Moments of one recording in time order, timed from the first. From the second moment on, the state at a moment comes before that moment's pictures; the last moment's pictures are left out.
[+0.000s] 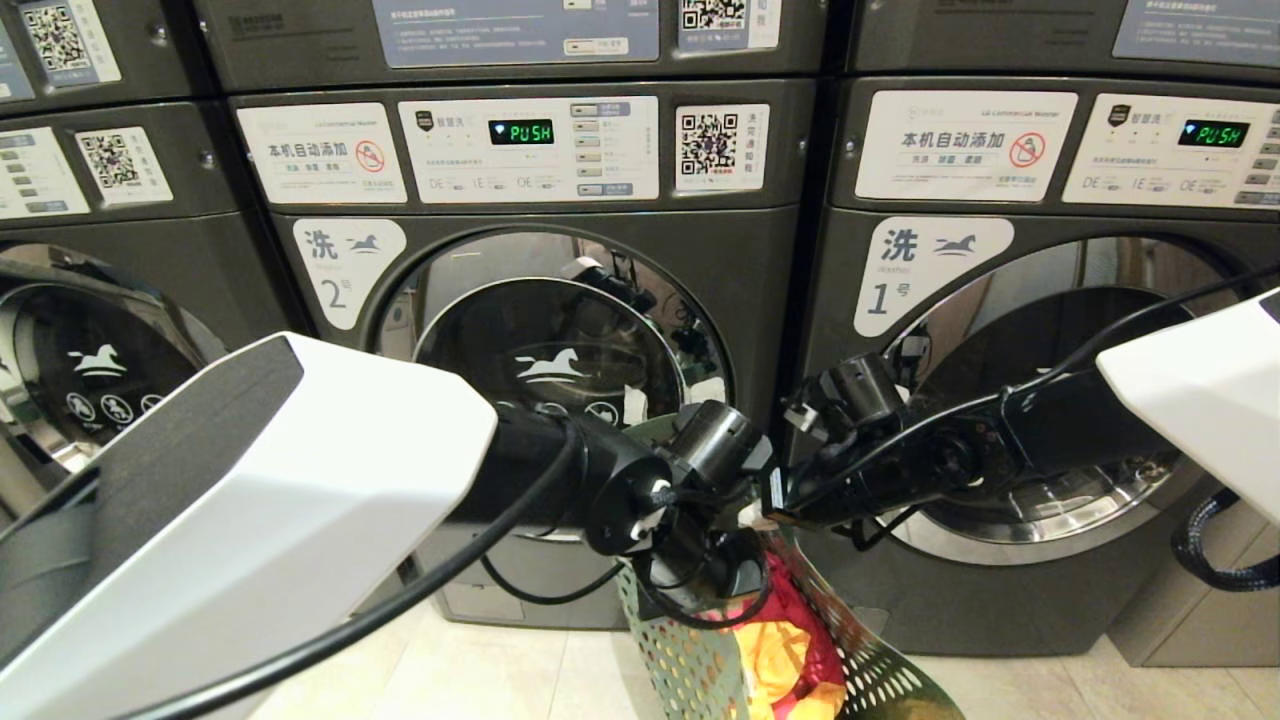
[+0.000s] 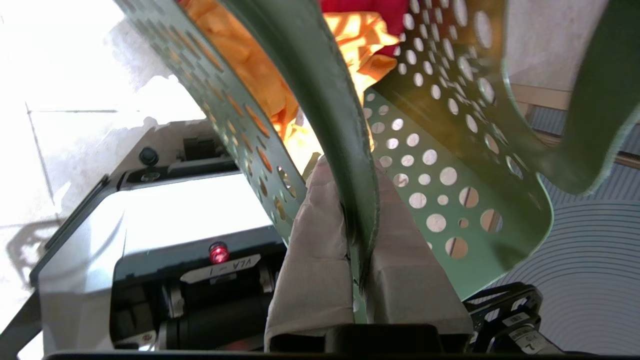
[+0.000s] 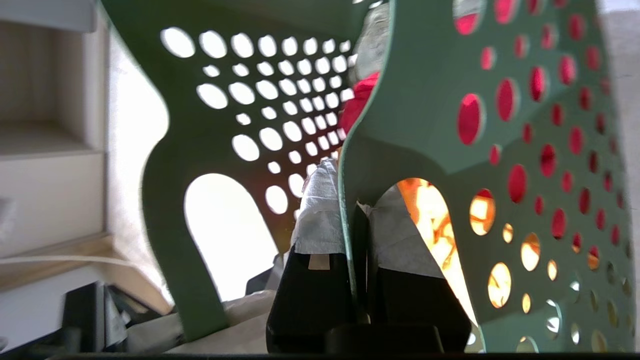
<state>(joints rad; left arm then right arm) -0.88 2.22 -1.61 0.38 -0.06 -0.86 0.43 2.13 -1.31 0.00 0.37 0.52</state>
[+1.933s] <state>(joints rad) -1.02 2.53 -1.89 0.33 0.04 -0.69 0.15 2.07 -0.87 -0.26 0.33 0.52</state>
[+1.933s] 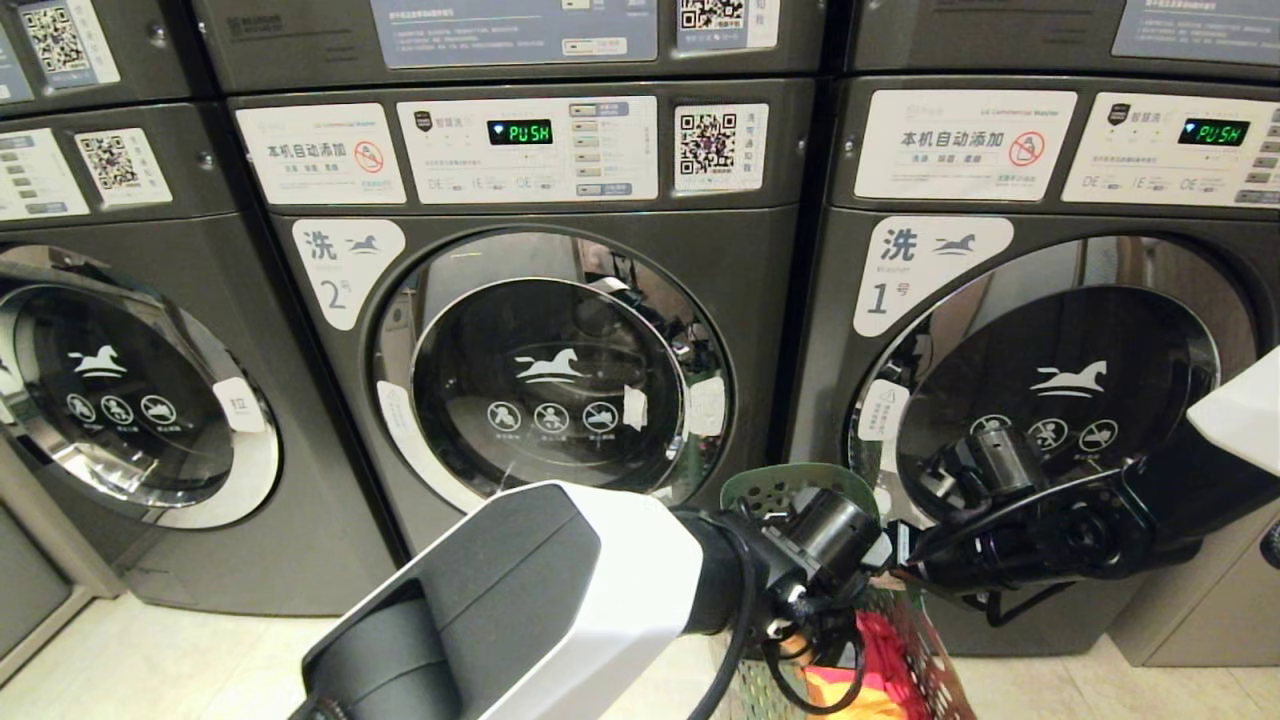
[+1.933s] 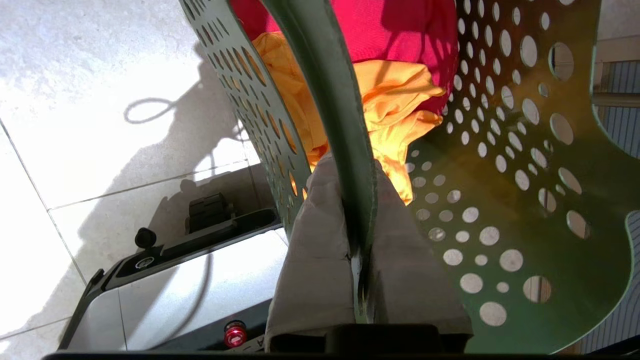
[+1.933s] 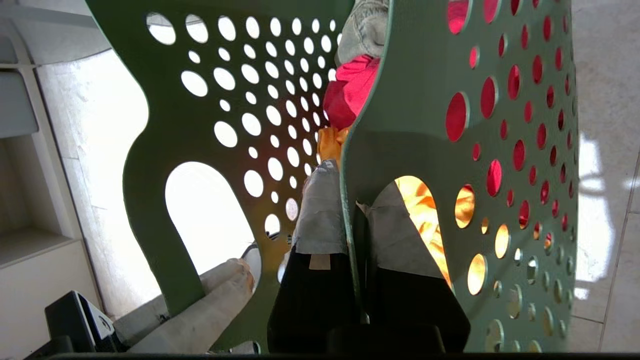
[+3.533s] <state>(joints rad) -1.05 2.53 -1.89 0.35 0.04 -0.67 0.13 2.08 -0.81 -0.34 0.33 0.51</state>
